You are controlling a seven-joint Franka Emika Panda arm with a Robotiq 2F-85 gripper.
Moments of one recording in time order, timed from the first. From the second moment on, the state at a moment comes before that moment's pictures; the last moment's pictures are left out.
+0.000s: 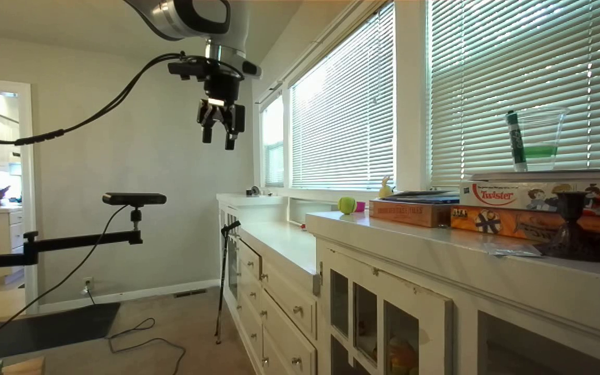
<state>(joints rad) 0.20 -0.29 0.07 -2.08 0.27 1.87 -0.03</state>
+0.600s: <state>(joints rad) 0.11 -0.27 0.04 -2.10 0.26 1.92 -0.04</state>
